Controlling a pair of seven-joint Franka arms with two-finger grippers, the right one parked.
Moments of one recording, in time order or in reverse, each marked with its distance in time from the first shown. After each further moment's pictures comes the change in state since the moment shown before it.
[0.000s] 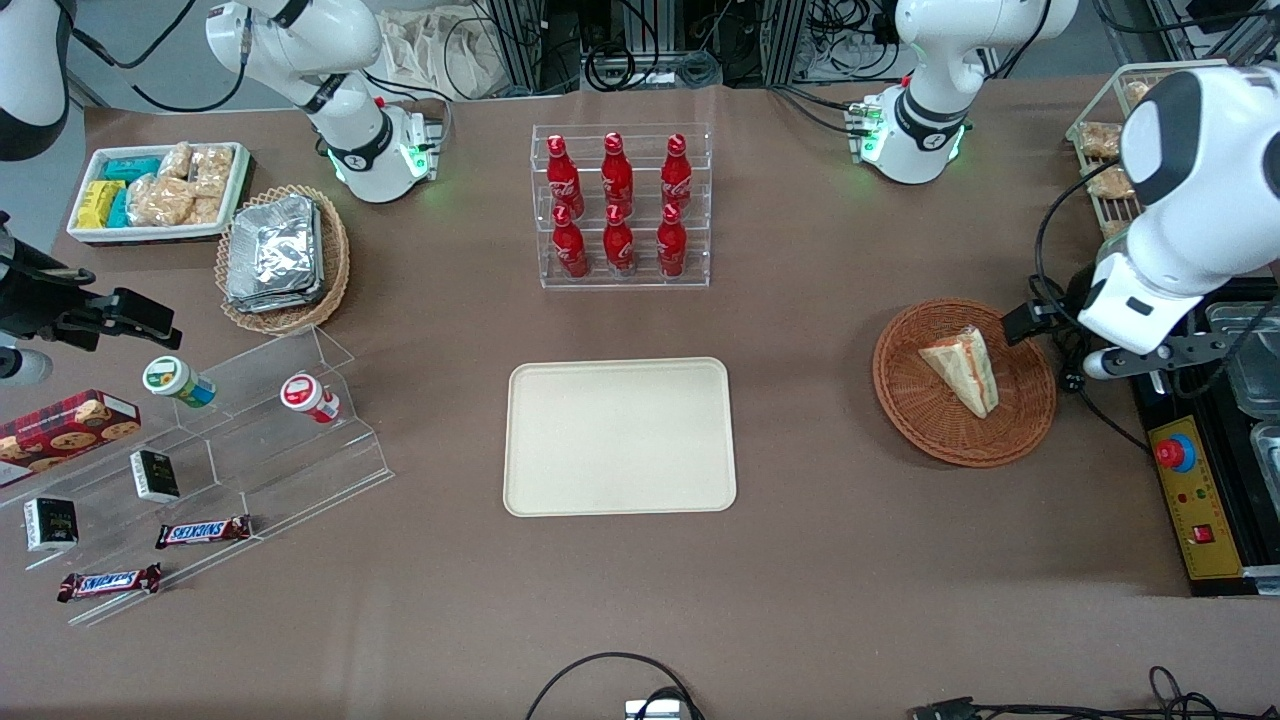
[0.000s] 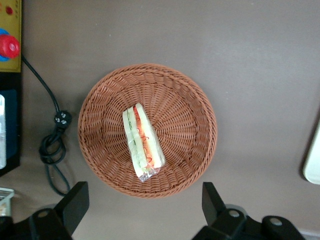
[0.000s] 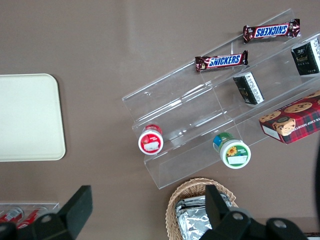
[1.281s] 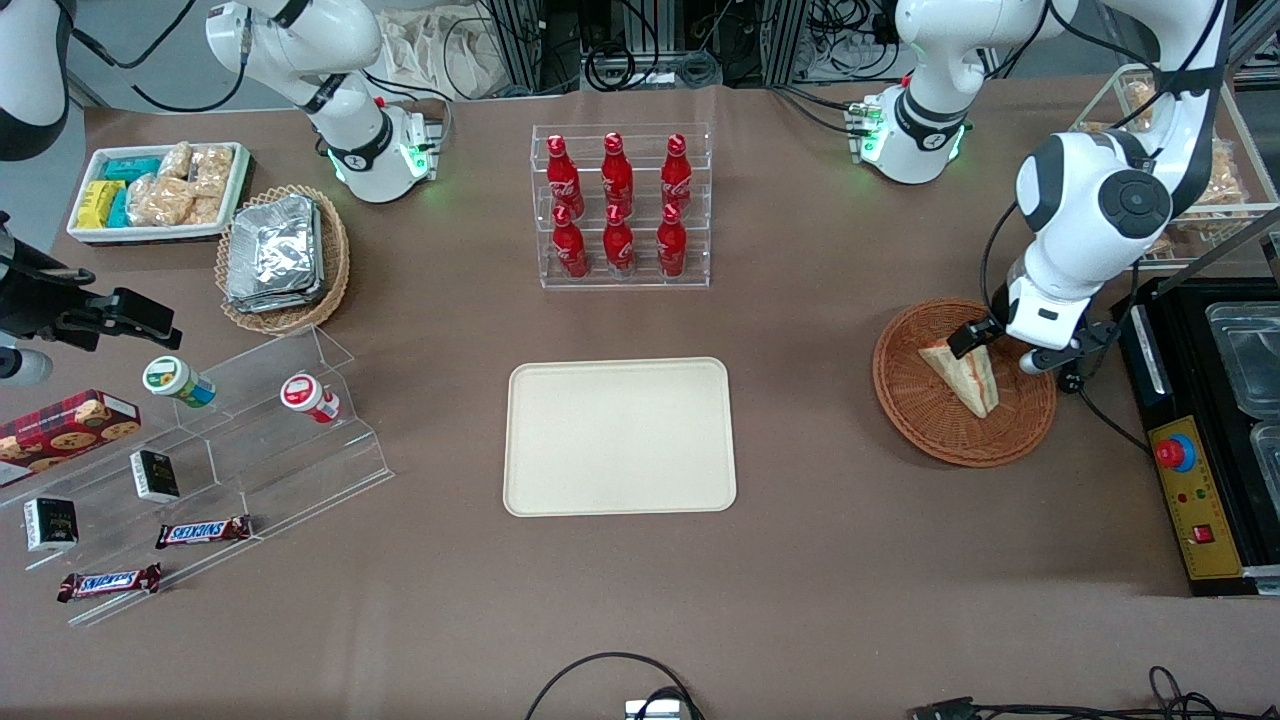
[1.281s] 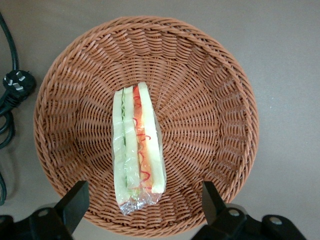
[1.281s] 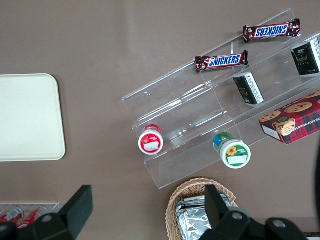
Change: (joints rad) arm 0.000 -0.013 0.001 -0.419 0.000 0.479 -0.200
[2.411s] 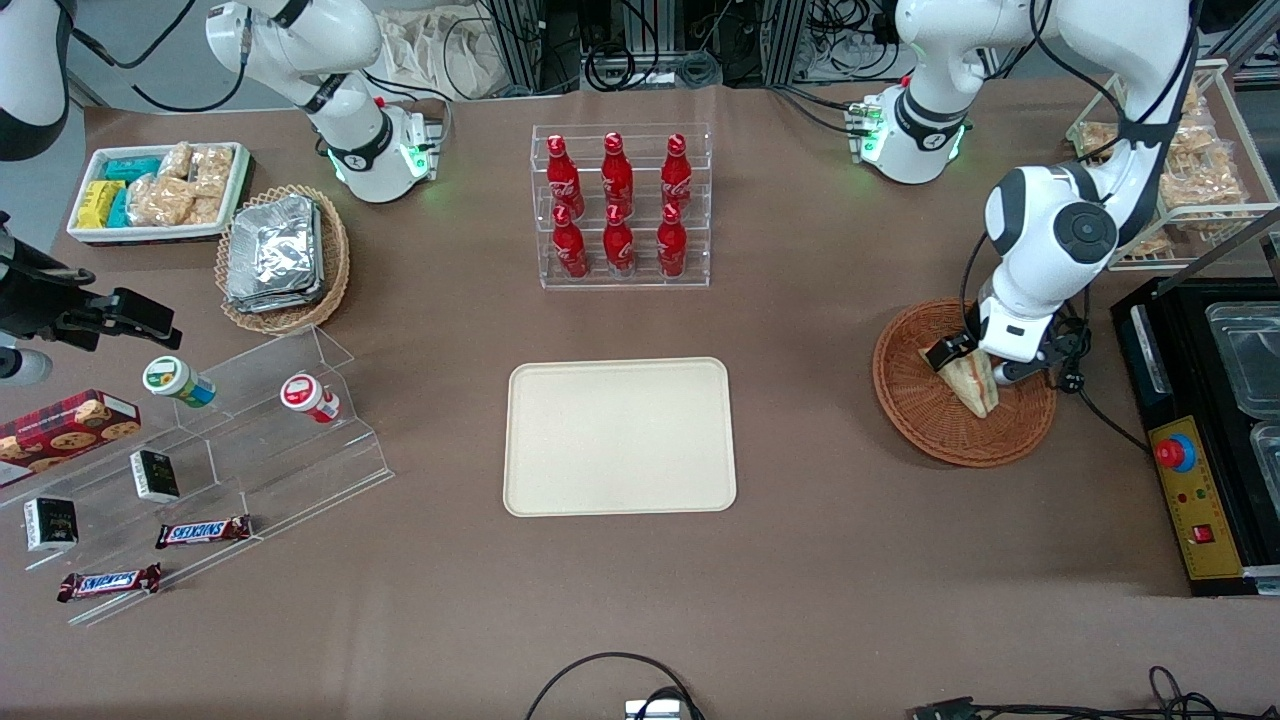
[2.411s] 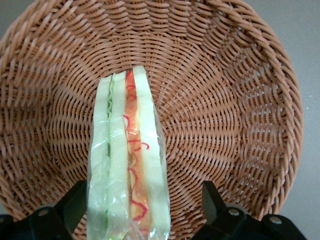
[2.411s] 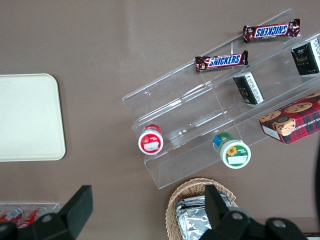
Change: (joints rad) arm 0.000 0.142 0.000 -0.081 0.000 0.235 -0.036
